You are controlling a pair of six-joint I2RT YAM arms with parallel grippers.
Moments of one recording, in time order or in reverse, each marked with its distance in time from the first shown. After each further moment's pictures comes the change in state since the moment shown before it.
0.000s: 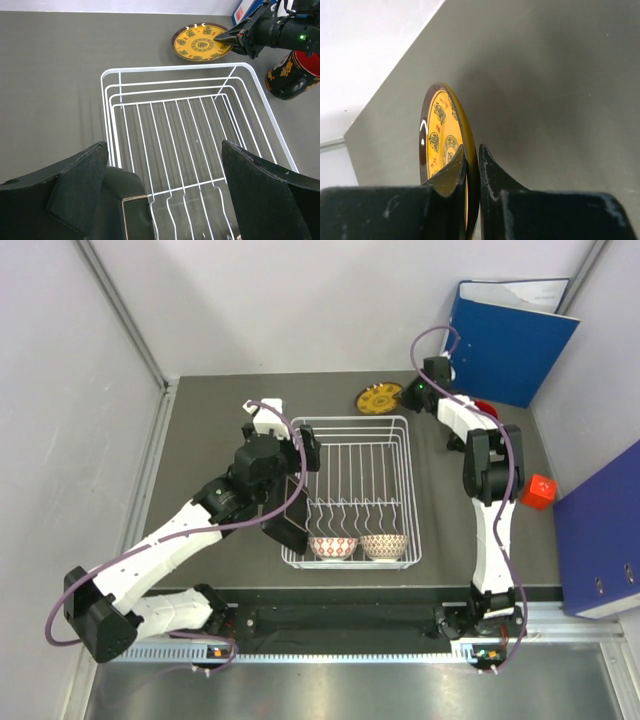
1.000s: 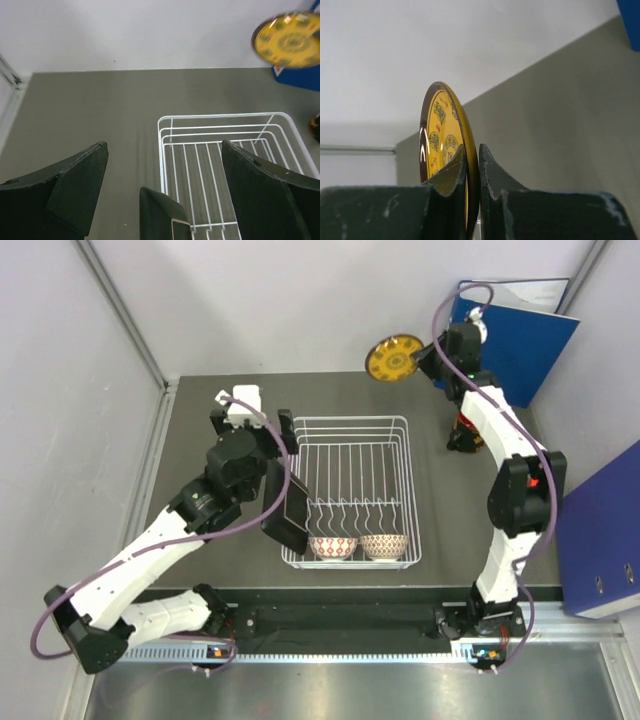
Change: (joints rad) left arm -0.046 -0.056 0.125 -0.013 -0.252 0.246; right arm 0.014 -0.438 -0.096 -0.020 0.108 -0.086
